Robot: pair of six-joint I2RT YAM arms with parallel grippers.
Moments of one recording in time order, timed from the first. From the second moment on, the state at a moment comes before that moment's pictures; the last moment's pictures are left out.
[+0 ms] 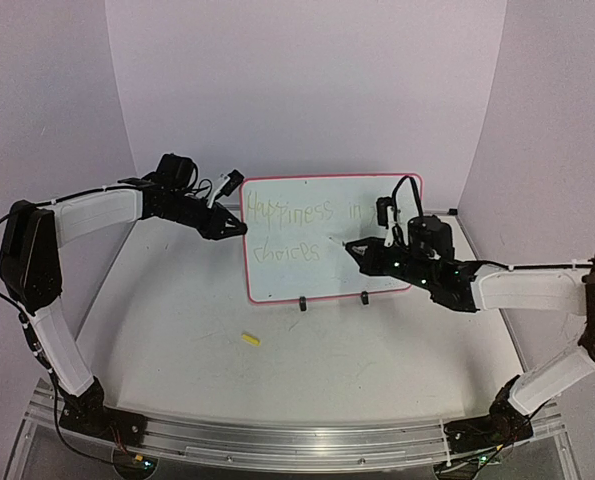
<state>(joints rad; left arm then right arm) -0.42 1.76 1.43 -0.40 0.68 0.22 0.70 1.47 0.80 0.35 -0.03 0.50</state>
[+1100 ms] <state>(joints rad) -0.42 1.58 1.30 -0.24 0.35 0.03 0.70 1.08 0.79 -0.03 0.03 0.38</state>
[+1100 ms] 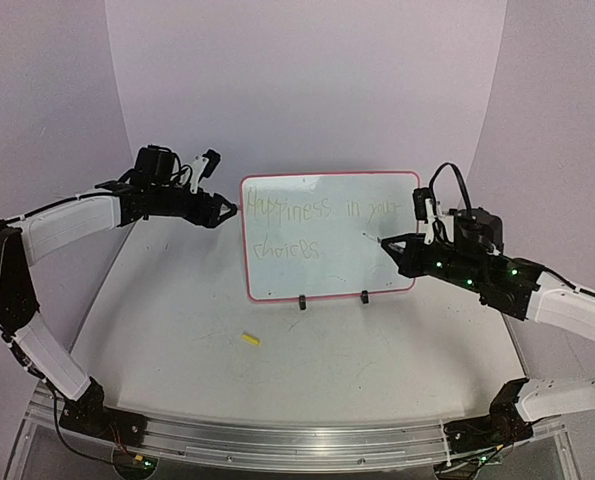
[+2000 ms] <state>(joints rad) -0.80 1.43 0.70 -0.02 0.27 -0.28 0.70 0.97 0.57 -0.11 -0.08 0.55</state>
